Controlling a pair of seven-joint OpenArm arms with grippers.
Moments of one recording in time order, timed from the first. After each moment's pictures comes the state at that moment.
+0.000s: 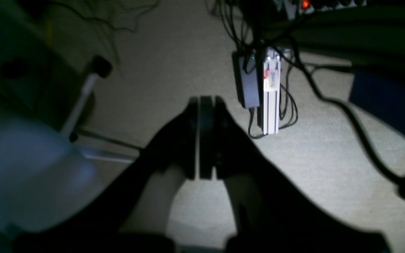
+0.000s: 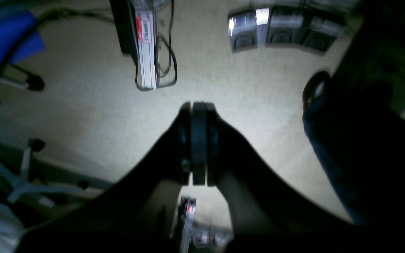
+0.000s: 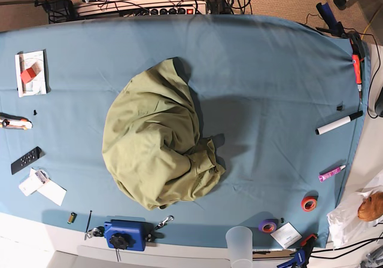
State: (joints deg) left arm 58.1 -10.6 -2.0 104.7 -3.8 -2.5 27.9; right arm -57.1 20.8 15.5 106.3 23.7 17.7 -50.3
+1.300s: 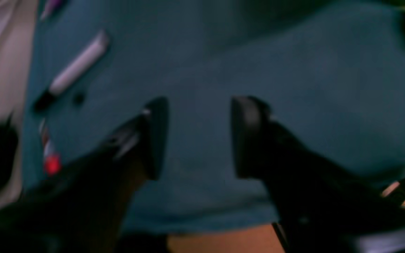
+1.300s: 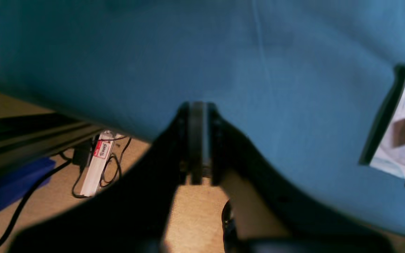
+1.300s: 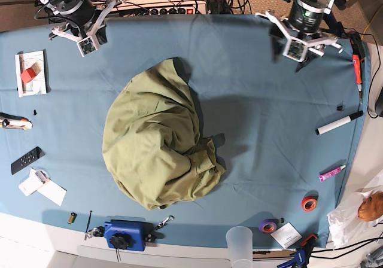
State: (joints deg) left arm 44.3 -10.6 -2.0 132.3 4.9 -13.4 27.0; right arm -47.1 20.9 16.5 133.3 13.6 17.9 -51.2
